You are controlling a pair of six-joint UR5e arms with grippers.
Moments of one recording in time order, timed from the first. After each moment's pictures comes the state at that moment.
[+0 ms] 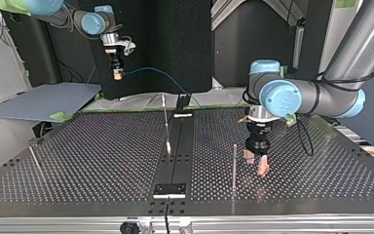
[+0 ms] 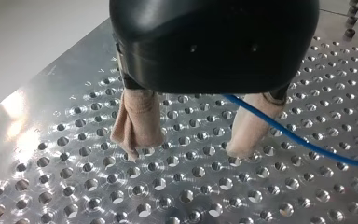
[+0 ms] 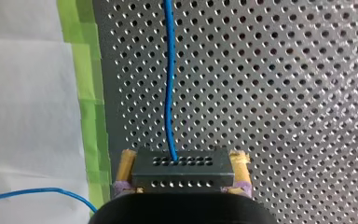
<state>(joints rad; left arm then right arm) -0.15 -1.79 -1.60 -2.89 -1.72 -2.01 1.81 -0.65 2.01 -1.24 1.36 1.59</state>
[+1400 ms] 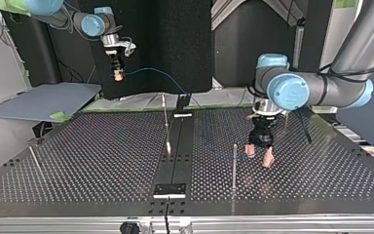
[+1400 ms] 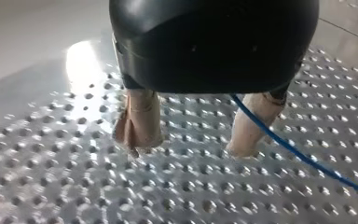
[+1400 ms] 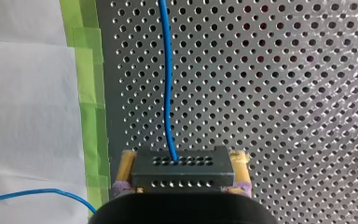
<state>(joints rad) -0.11 -1.75 -1.69 -2.86 -1.65 -2.36 1.81 -0.65 1.99 -1.21 1.35 1.57</state>
